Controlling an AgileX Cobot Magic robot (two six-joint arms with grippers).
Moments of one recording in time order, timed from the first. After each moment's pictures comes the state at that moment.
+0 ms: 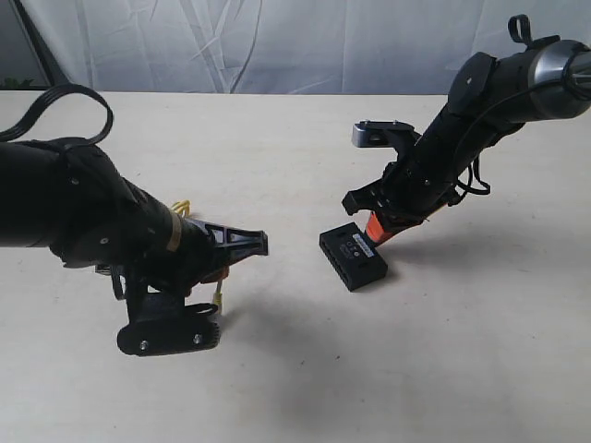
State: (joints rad) left arm -0.72 1.66 -0.81 0.30 0.36 2.10; right arm 0.28 2.08 -1.30 0.52 0.85 -0.52
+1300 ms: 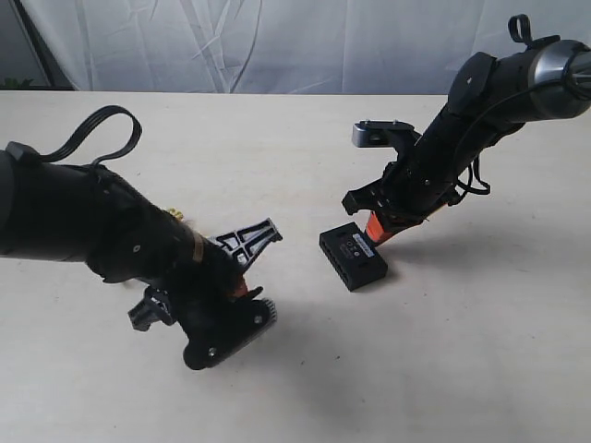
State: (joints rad) left arm -0.73 1.74 -0.81 0.01 0.25 1.89; right arm 0.28 2.08 -1.30 0.52 0.85 -0.52
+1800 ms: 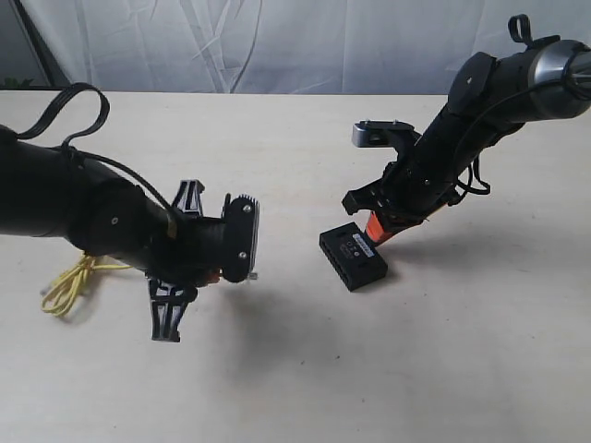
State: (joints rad) left arm -0.63 1.74 -0.82 0.00 0.29 1.02; right arm 0.28 2.08 -1.30 0.52 0.85 -0.52
